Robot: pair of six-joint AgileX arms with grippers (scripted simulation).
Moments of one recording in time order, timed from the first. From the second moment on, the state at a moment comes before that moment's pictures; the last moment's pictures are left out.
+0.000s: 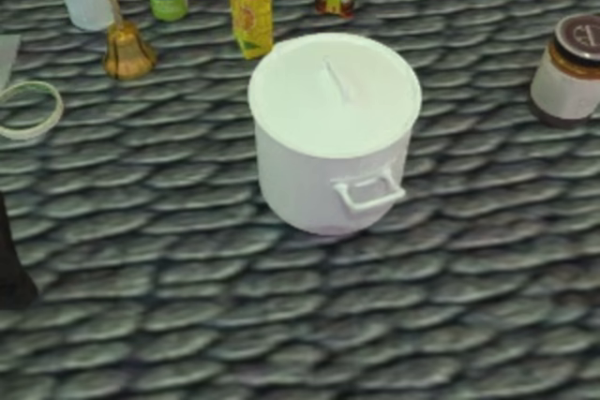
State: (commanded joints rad) left arm 0.00 0.00 0.00 0.00 0.00 0.00; right arm 0.00 0.00 0.00 0.00 0.00 0.00
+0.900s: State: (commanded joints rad) left arm 0.00 0.00 0.00 0.00 0.00 0.00; right arm -0.02 0.73 0.71 -0.43 -0.03 -0.20
